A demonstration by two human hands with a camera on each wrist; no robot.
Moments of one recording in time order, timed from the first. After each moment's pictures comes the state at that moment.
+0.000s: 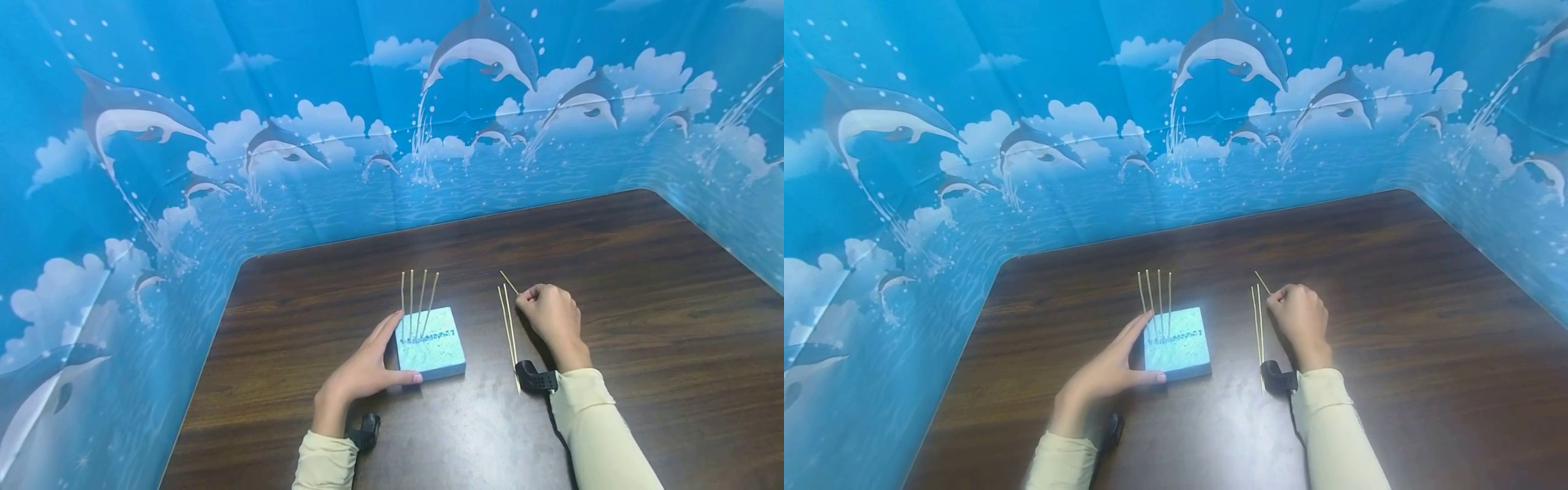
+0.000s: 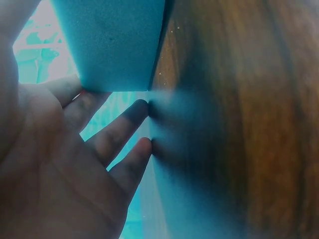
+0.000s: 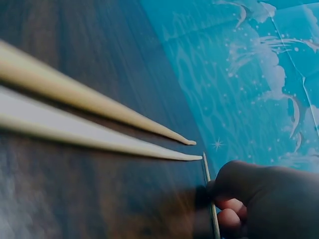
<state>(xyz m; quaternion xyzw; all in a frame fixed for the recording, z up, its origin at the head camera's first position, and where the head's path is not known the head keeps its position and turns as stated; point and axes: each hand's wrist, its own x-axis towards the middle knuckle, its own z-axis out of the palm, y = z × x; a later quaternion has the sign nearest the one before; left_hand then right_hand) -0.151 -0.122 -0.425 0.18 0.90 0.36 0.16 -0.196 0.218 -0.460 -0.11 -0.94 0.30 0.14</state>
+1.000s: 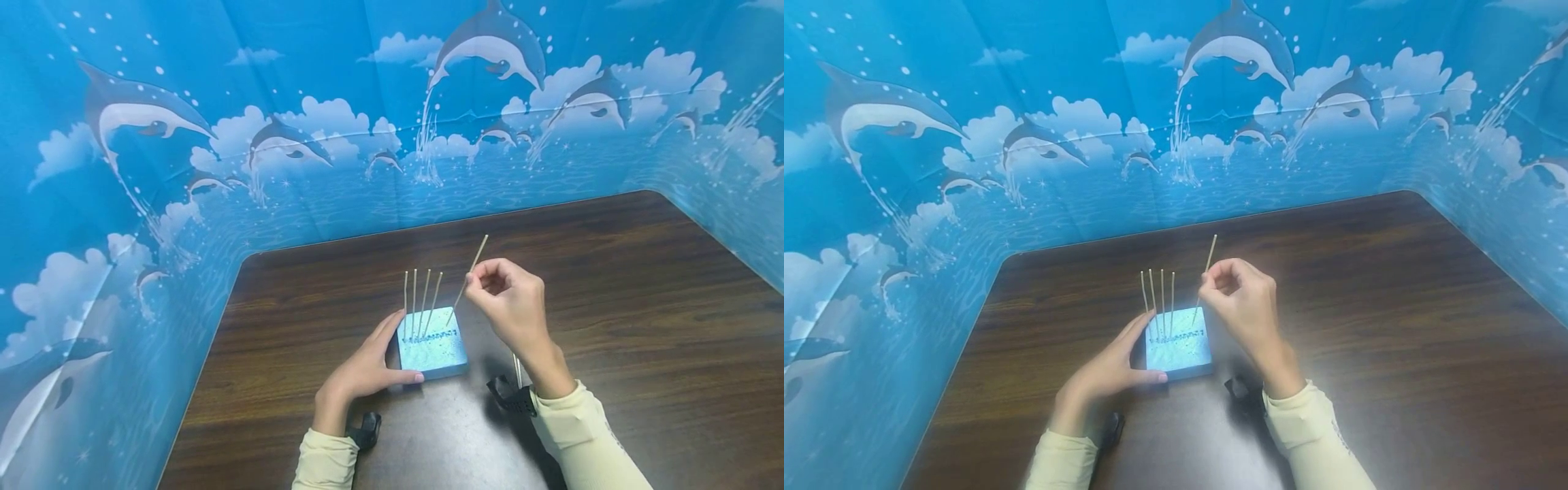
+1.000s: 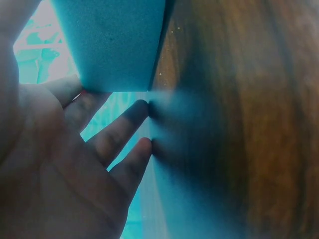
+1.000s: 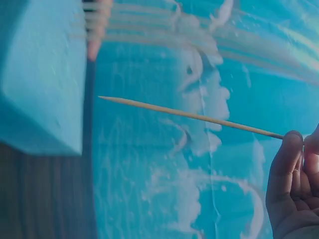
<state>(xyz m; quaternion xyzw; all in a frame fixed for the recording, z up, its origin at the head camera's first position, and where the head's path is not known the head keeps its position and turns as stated) -0.152 -0.124 -0.427 0.18 0.90 0.36 0.15 -0.158 0.128 -0.356 0.15 -0.75 0.53 0.36</state>
